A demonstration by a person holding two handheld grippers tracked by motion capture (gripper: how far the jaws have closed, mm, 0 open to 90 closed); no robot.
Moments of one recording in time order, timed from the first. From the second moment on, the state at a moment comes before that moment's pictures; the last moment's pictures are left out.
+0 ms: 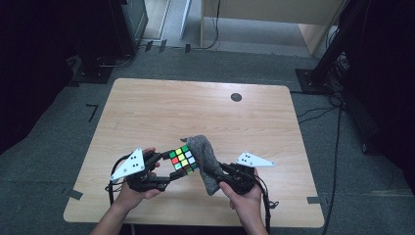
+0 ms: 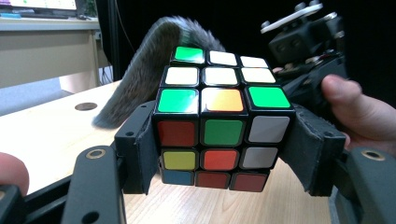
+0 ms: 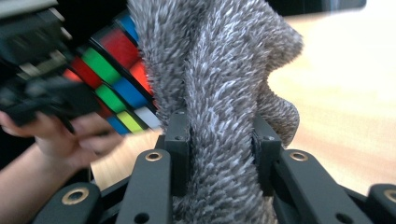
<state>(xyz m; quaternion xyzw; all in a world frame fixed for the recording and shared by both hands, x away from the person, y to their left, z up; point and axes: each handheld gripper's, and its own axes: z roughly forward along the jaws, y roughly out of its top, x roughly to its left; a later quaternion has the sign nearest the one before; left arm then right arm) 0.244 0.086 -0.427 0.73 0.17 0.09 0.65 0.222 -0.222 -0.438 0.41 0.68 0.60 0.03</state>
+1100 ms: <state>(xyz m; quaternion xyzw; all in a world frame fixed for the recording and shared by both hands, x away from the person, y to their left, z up) 0.249 0.088 -0.431 0.72 0.20 0.10 0.66 0.212 -0.181 -0.460 0.37 0.73 0.58 0.02</state>
